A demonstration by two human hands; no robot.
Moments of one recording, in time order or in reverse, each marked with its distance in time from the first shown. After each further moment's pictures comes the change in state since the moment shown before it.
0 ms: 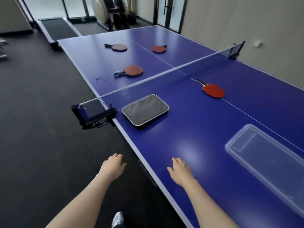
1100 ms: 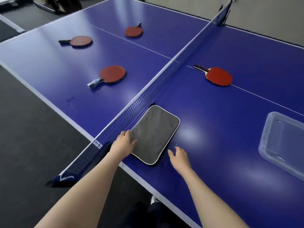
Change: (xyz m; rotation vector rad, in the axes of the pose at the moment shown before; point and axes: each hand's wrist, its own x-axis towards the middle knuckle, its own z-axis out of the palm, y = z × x) left_hand 0.304 -0.015 -0.131 -0.073 -0.078 0.218; right_hand 0.226 -0.112 -0.052 0.699 0.120 0.432
